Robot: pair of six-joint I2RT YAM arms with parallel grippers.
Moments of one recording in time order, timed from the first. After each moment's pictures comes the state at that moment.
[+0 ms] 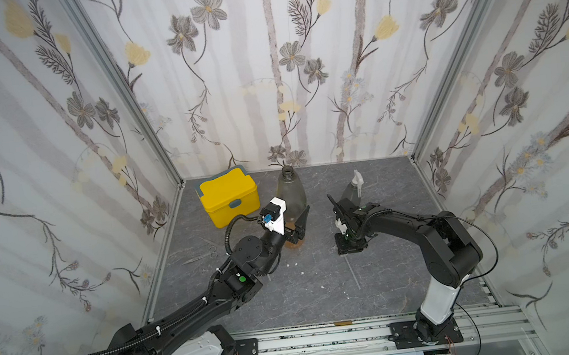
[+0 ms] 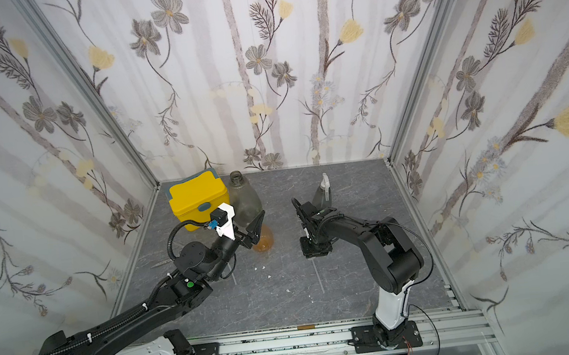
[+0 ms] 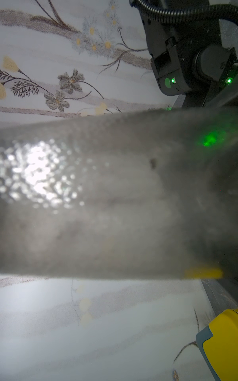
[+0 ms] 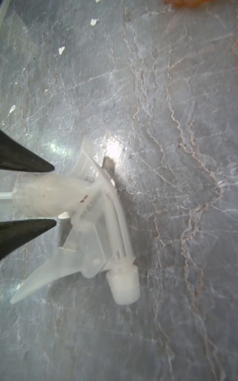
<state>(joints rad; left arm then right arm) -0.86 1.07 0.64 0.64 -0.25 0.03 0.54 1.81 1.14 -0.76 -0.15 0.41</state>
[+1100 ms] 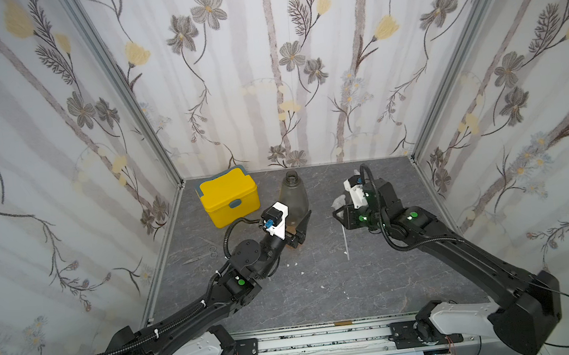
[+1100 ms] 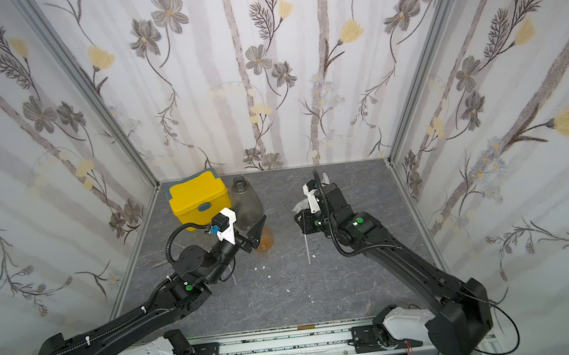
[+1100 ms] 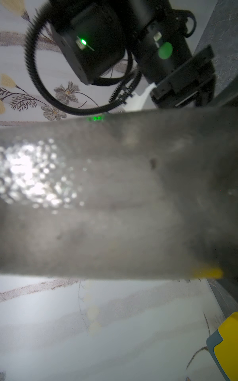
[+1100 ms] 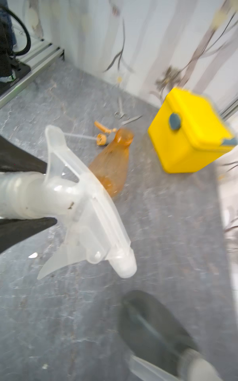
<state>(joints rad) -0.87 1.04 0.60 0.66 -0.19 0.07 0.59 1.17 1.08 -0.39 -0.12 0.44</state>
